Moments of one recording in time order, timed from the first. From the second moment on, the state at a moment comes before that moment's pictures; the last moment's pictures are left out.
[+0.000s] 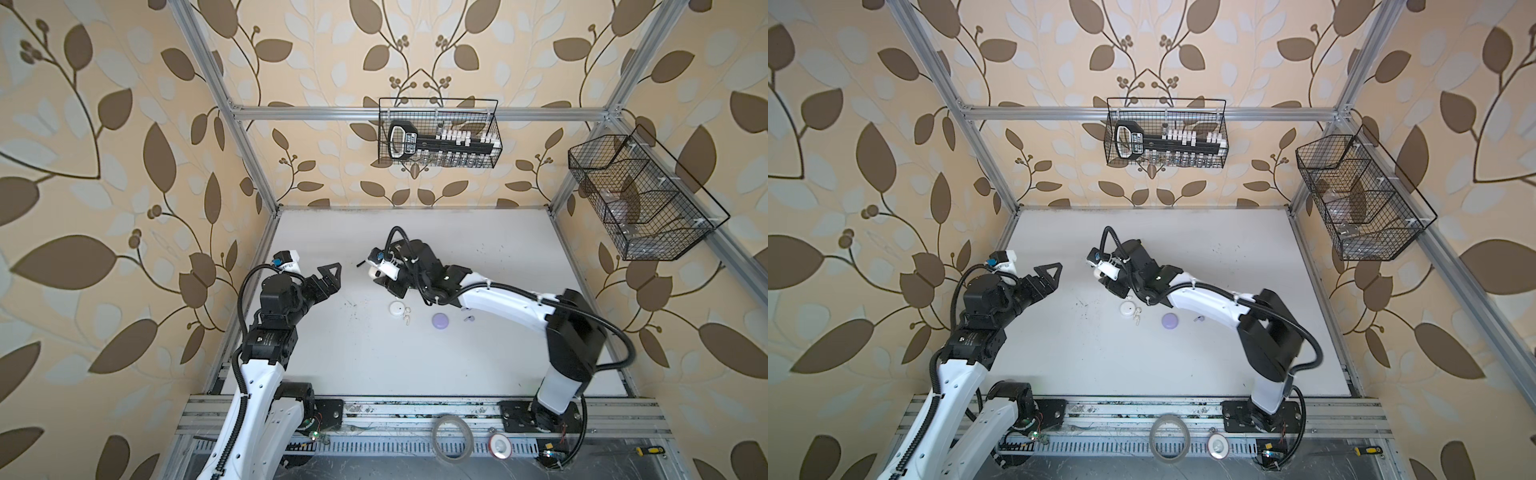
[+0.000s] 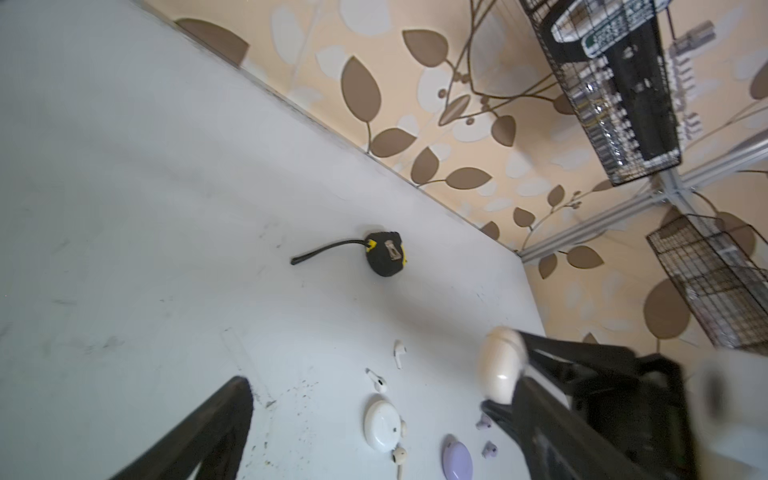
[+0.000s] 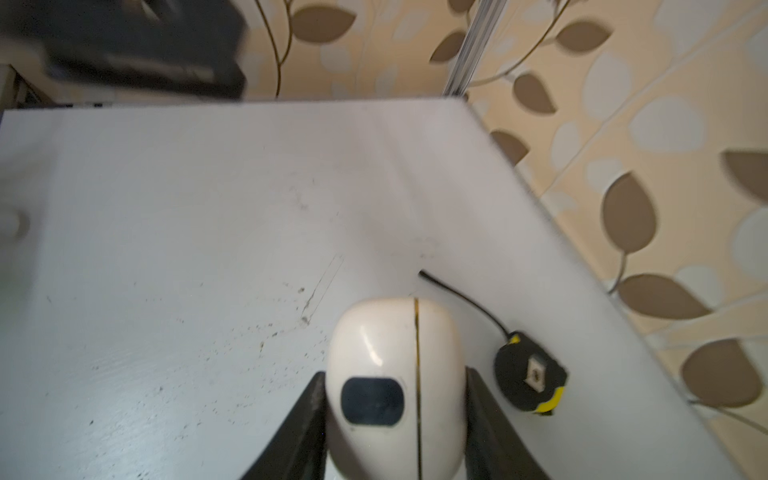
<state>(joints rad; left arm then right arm) 0.00 0.71 0.62 -0.25 0.37 -0.64 0.88 1.64 1.29 -0.04 -0.02 -0.42</state>
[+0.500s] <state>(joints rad) 0.00 0.67 0.58 0.07 0.78 -0.71 1.03 1.30 0.95 0.10 0.22 -0.74</state>
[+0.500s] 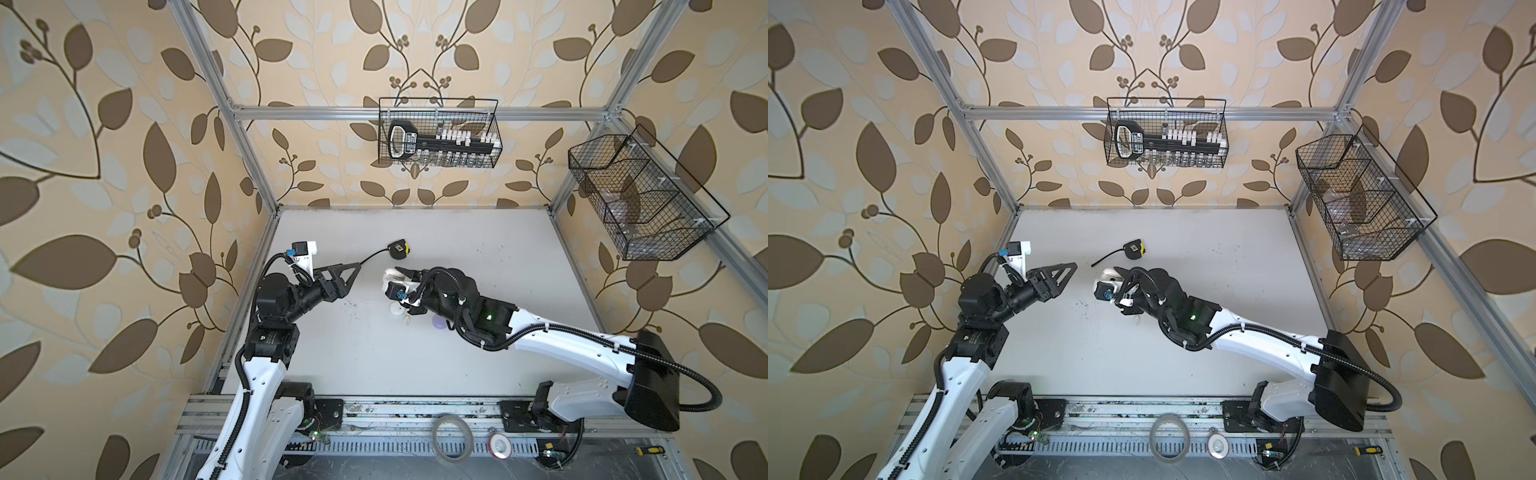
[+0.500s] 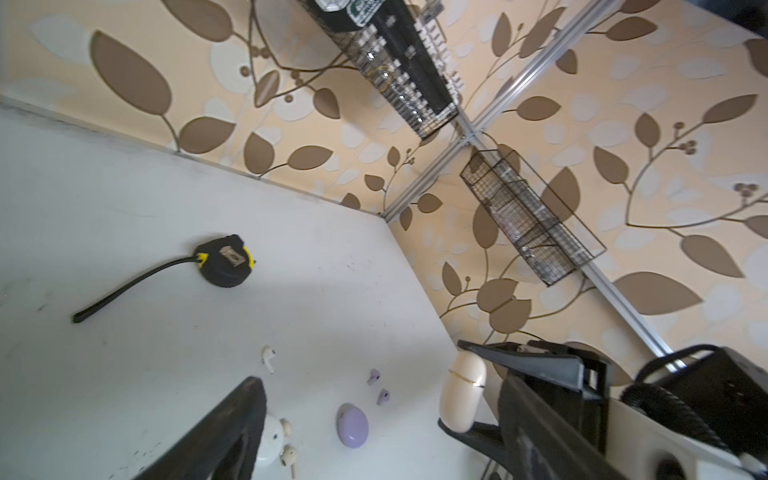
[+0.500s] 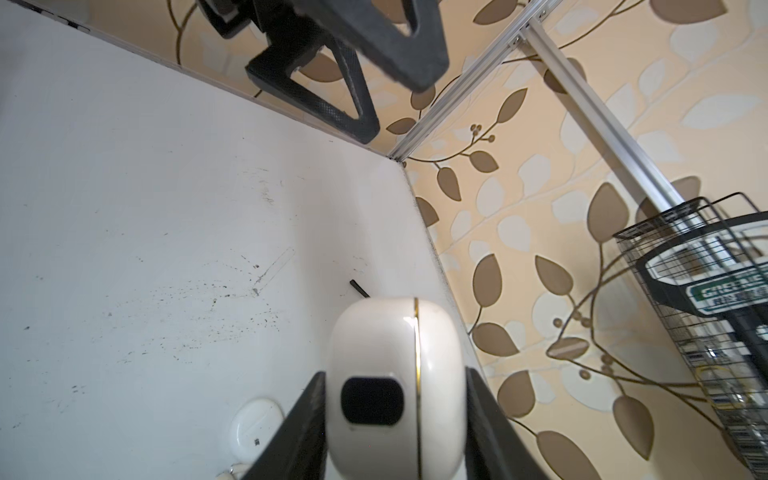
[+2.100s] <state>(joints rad) -0.36 0.68 0.61 0.04 0.84 -0.45 1.16 1.24 0.91 0.21 0.30 -0.85</state>
